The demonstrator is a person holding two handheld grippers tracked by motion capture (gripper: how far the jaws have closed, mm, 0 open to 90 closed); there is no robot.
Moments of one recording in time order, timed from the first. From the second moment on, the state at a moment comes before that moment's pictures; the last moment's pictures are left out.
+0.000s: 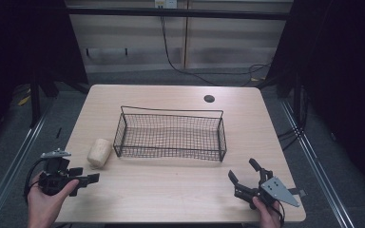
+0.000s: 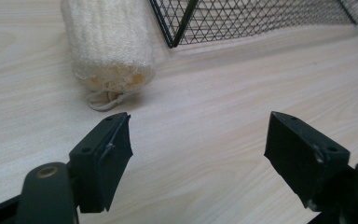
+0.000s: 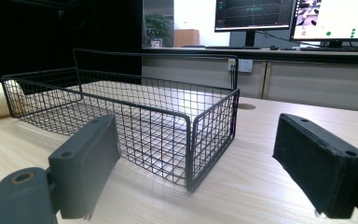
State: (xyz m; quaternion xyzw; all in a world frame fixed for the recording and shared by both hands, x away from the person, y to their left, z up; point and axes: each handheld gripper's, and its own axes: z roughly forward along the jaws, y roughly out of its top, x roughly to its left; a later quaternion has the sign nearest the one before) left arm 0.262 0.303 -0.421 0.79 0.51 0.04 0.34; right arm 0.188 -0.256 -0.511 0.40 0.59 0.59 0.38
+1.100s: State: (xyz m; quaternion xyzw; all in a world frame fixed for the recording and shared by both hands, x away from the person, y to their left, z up) left arm 0.322 0.305 -0.400 0.82 0.50 0.01 0.27; right arm 0.188 -0.256 -0.511 0.40 0.59 0.59 0.38
